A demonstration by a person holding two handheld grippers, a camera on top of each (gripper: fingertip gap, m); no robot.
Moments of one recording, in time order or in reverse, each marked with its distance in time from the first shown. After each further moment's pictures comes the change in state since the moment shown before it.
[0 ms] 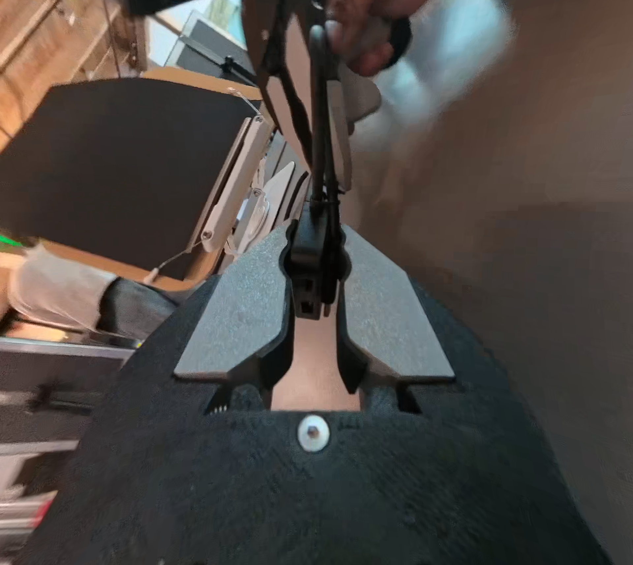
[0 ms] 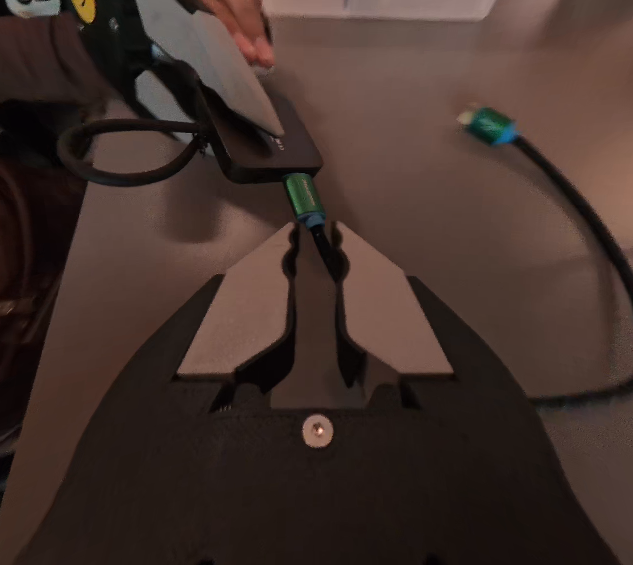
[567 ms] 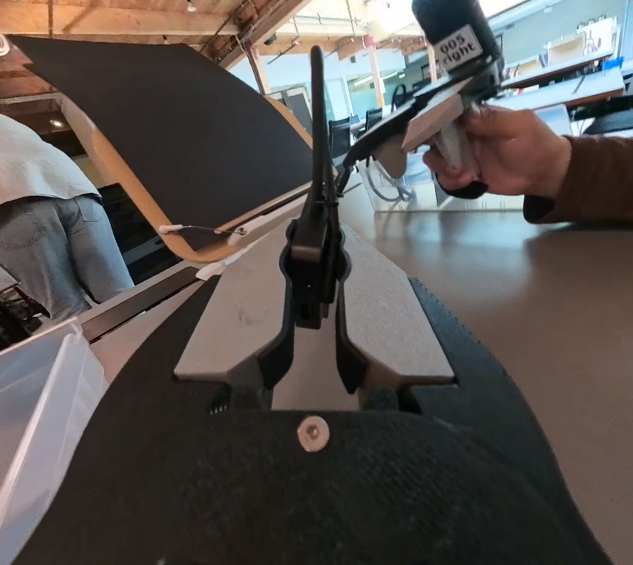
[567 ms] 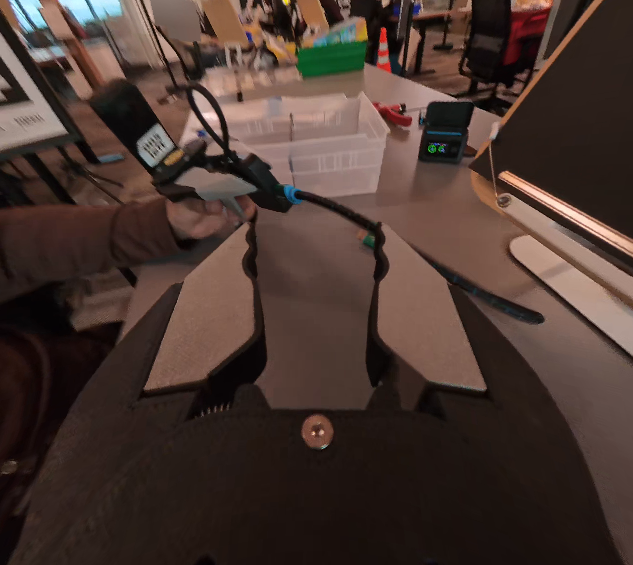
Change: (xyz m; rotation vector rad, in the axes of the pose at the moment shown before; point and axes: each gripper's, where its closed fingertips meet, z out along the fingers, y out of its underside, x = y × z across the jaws) left arm -0.080 -0.004 -0.039 0.302 -0.153 -0.652; right arm 0.012 -0.074 -0.079 0.515 0.203 0.096
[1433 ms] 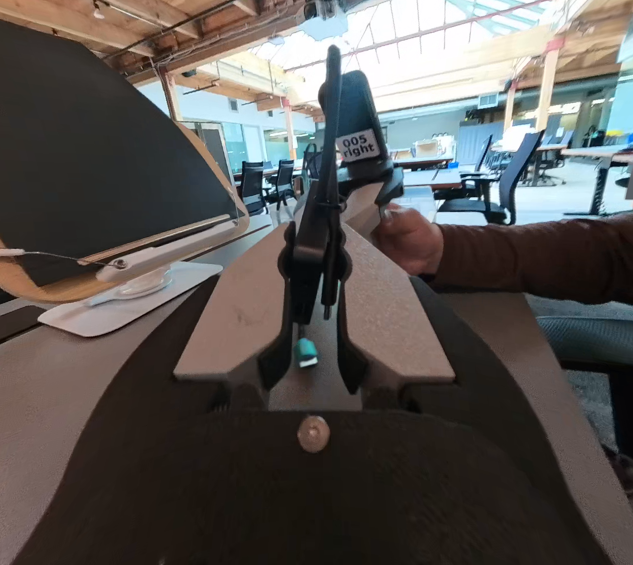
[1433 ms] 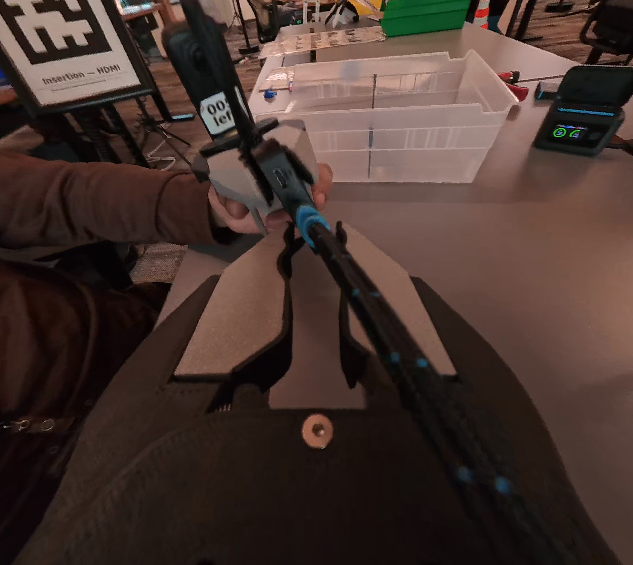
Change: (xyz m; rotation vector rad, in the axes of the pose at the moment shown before) left arm 0.052 -0.024 0.015 0.147 0.254 -0.251; right arm -0.059 0.029 0.048 -0.078 -0.229 -0.027
